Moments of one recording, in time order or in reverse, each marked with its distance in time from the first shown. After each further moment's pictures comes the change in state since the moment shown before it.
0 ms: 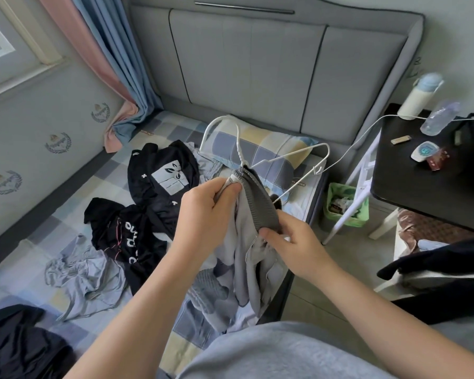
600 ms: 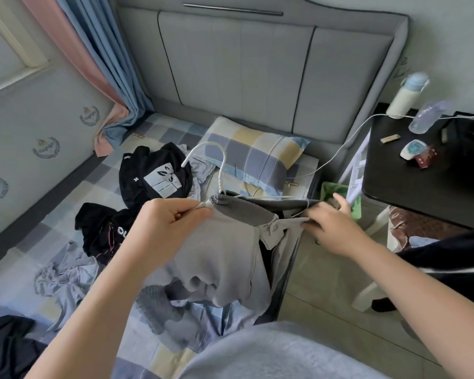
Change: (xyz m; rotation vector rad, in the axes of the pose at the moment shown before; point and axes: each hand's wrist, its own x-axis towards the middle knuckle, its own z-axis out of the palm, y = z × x) left_hand -0.005 -0.022 -0.051 0.188 -0.194 -0.083; right_hand 0.019 0.077 -0.105 -0.983 -0.009 -0.030
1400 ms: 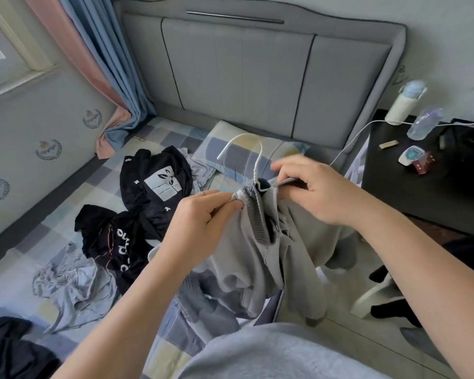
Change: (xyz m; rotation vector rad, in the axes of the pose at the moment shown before) left_hand 0.009 0.029 0.041 -0.035 0.094 0.309; right_hand 0.020 -0.109 -0.122 0.287 -0.013 -0.128
